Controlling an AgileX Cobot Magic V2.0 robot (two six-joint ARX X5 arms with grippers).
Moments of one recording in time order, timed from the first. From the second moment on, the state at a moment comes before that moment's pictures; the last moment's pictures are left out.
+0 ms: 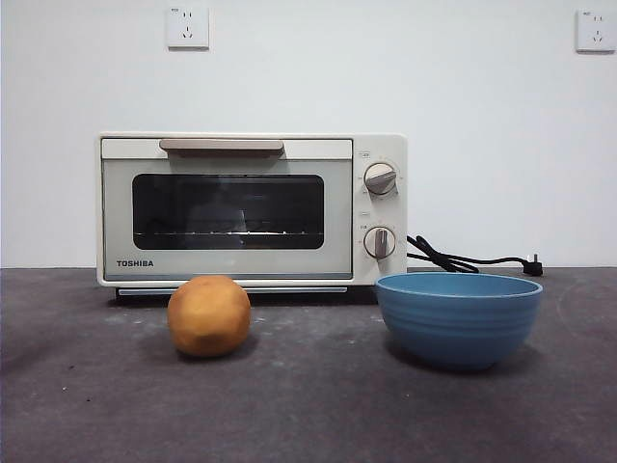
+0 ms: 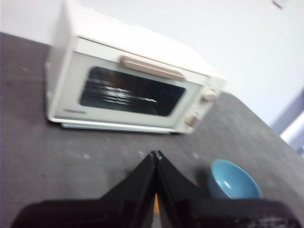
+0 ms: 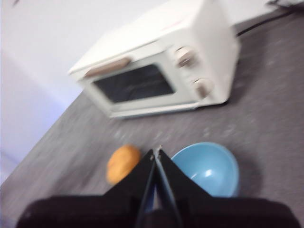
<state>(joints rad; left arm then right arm) 0.08 0.16 0.47 -0.49 0.52 -0.36 0.11 0.39 0.56 -0.44 -0.51 0.34</state>
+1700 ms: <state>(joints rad) 0.06 0.50 0.92 -0.97 0.76 0.00 0.50 1.00 1.13 -0.81 -0.60 0.00</state>
